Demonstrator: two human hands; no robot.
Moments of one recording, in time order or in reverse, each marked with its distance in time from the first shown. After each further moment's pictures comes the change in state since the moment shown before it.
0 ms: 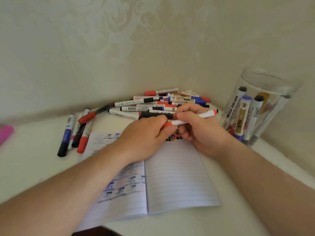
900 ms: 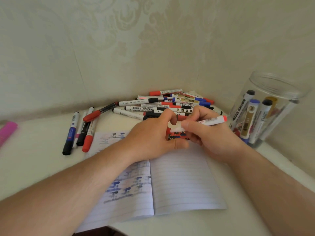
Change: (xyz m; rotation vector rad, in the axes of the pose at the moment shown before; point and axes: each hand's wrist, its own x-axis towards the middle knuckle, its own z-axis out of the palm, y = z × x) left_hand 0.003 0.002 -0.006 -0.121 -0.088 -0.083; right_hand -0.011 -0.004 -0.006 -0.130 -0.112 -0.155
